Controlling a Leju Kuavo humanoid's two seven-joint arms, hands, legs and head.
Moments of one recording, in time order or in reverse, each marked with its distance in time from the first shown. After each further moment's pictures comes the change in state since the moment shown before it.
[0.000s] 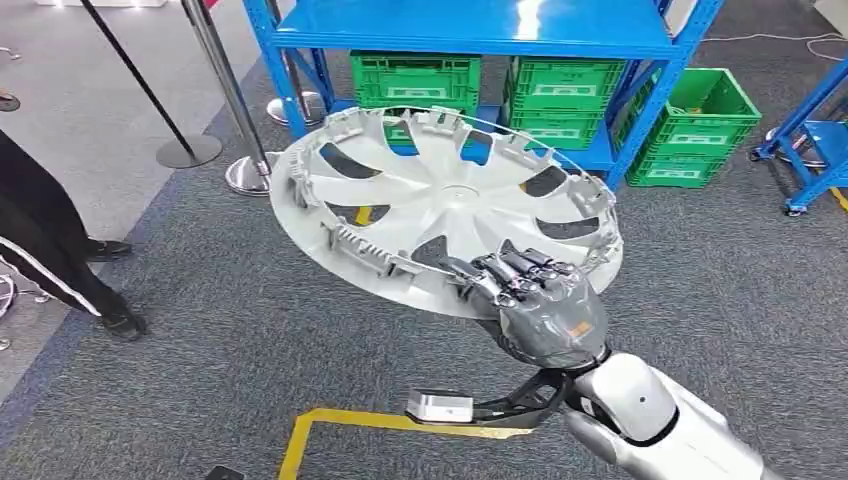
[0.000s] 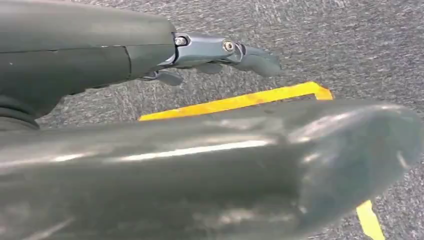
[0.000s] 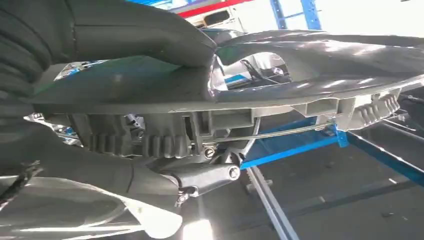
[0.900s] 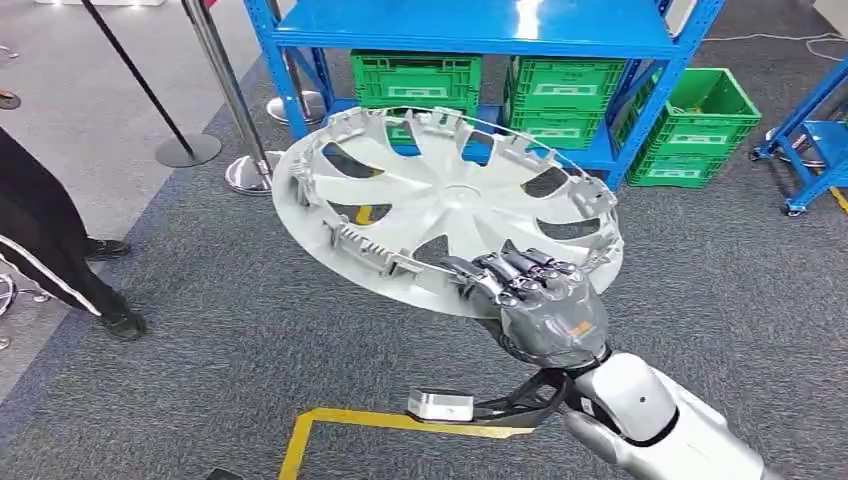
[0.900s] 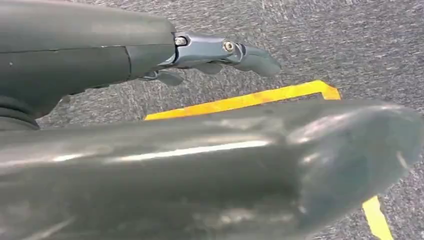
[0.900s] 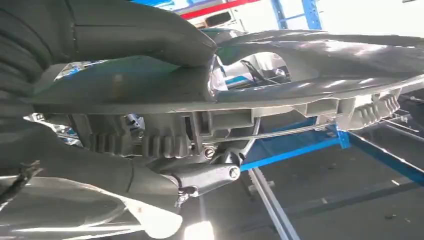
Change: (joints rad) left arm 0.000 0.010 -0.026 0.000 0.026 0.013 0.000; right arm 0.000 0.000 0.000 0.000 -0.005 0.002 0.006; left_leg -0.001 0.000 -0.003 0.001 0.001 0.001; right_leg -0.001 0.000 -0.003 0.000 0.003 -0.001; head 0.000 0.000
